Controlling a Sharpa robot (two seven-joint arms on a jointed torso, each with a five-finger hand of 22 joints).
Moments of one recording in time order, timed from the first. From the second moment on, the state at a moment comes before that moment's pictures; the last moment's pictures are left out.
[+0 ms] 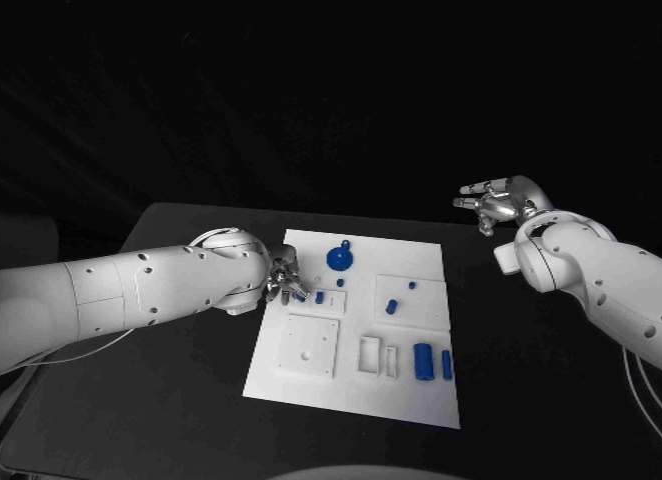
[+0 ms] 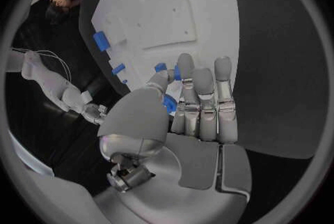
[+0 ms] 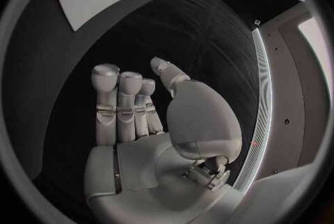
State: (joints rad) left arm 1.28 -0.70 -0.24 1.33 -1.14 -0.01 -0.45; left_hand 1.17 0.06 0.12 -0.06 0.72 1.12 0.04 0.12 0.94 1.46 -0.06 0.41 0.39 1.28 -0.11 1.14 0.46 0.02 1.23 -0.13 0.39 1.31; right arm 0.96 -0.64 0.46 1.12 -1.02 -0.38 -0.12; right_hand 1.22 -0.09 0.30 -0.14 0.38 0.98 0.12 0.06 0.06 1.20 0.01 0.97 1.05 1.43 -0.07 0.89 0.92 0.10 1.46 -0.09 0.65 1.31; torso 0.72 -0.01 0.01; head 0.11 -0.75
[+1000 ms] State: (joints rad) left arm 1.27 -0.75 -0.24 1.41 -1.13 -0.19 -0.45; left_hand 1.17 0.05 0.12 -0.07 0.78 1.13 0.05 0.13 0.93 1.46 -0.07 0.43 0.39 1.31 -0.12 1.14 0.48 0.02 1.23 -0.14 0.41 1.31; right arm 0.95 -0.64 0.46 1.12 -1.02 -0.38 -0.12; right_hand 1.22 -0.09 0.30 -0.14 0.38 0.98 0.12 0.06 0.06 1.20 0.01 0.97 1.05 1.43 -0.07 0.89 0.92 0.10 1.46 -0.09 0.65 1.31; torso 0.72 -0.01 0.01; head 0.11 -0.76
